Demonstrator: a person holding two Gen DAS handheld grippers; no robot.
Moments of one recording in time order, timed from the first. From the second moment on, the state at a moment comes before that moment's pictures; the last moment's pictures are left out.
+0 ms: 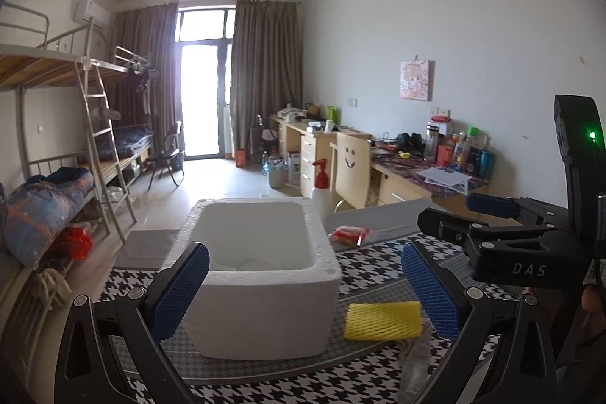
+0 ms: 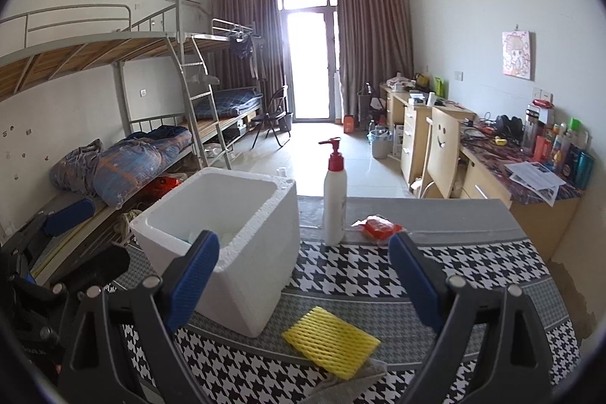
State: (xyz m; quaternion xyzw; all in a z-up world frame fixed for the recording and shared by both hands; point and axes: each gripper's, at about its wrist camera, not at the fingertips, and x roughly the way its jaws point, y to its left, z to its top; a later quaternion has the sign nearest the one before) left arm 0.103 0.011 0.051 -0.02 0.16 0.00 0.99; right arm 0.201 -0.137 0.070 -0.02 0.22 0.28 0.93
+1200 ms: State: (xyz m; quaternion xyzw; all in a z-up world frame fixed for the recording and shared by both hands) left arm 0.088 -0.023 0.019 -0.02 0.18 -0.07 0.98; right arm 0.182 -0.185 0.036 0.02 0.24 0.25 0.94
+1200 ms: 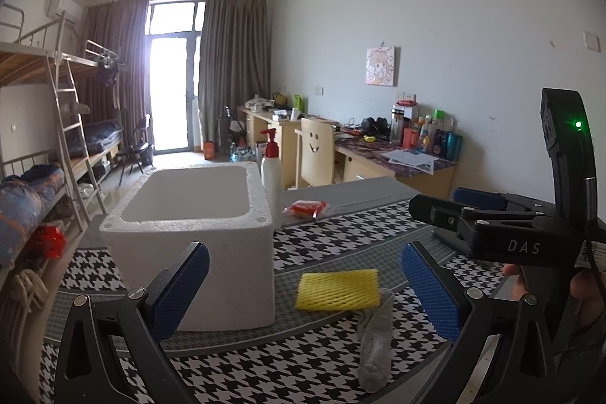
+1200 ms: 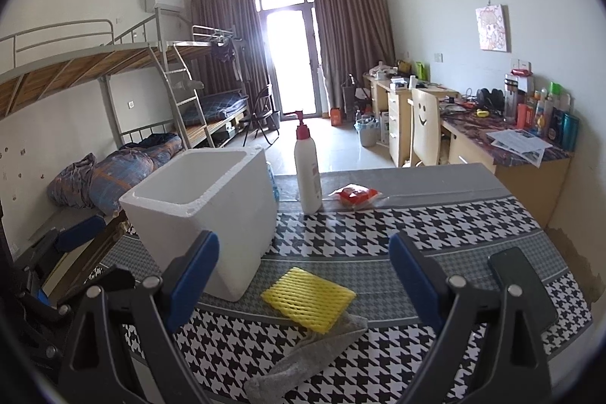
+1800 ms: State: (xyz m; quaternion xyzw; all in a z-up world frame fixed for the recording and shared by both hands) left arm 0.090 -0.038 -0.012 -0.03 0.22 -0.09 0.97; right arm 0.184 -0.193 0.016 0.01 0.26 0.24 0.94
